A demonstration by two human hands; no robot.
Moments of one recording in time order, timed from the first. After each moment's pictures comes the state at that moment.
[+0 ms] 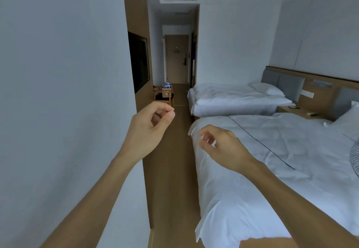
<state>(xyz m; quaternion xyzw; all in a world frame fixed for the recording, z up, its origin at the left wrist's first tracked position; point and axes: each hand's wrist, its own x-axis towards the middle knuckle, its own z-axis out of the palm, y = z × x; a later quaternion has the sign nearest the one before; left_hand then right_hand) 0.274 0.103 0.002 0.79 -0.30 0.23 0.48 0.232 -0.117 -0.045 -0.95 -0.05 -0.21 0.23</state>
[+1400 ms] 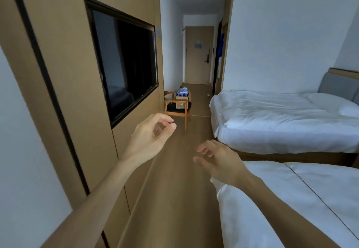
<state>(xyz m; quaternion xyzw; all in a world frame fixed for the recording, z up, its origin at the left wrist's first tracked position) 1.202 -0.140 -0.041 0.84 -0.26 0.20 0.43 1.169 -0.367 -0.100 -0.96 -0.09 -0.14 0.22</state>
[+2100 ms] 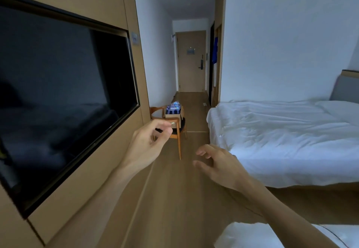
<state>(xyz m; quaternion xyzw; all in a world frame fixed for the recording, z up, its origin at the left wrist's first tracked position) 1.661 -0.330 -0.034 0.83 -0.29 0.18 0.45 1.618 -0.561 -0.093 -0.96 -0.10 -0.15 0.23</state>
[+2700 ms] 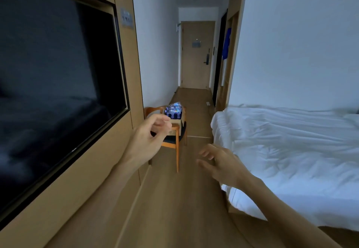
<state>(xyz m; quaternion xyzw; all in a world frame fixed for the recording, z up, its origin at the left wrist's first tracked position) 2.044 -0.409 -0.066 0.82 -0.25 0.19 0.48 2.003 -0.647 -0.120 -0.96 -0.10 -0.13 0.22</state>
